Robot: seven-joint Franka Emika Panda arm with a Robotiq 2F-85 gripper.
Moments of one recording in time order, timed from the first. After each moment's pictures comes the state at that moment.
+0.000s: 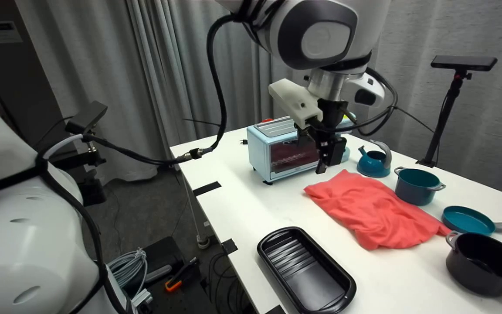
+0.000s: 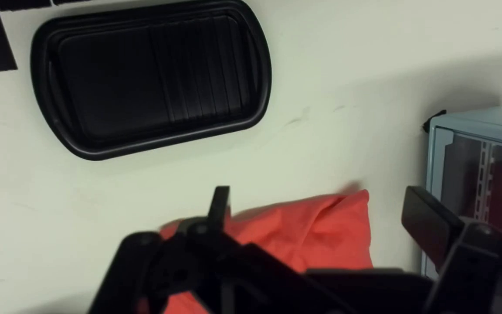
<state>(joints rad) -0.08 -0.15 -0.09 -2.26 0.27 2.09 0.01</state>
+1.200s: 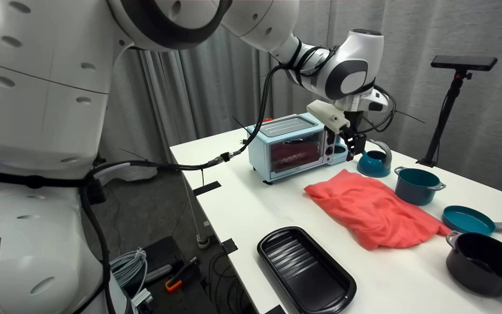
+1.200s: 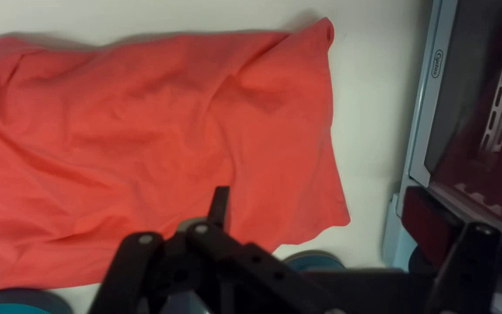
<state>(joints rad) 0.01 0.49 0.00 -1.64 0.22 2.28 0.14</state>
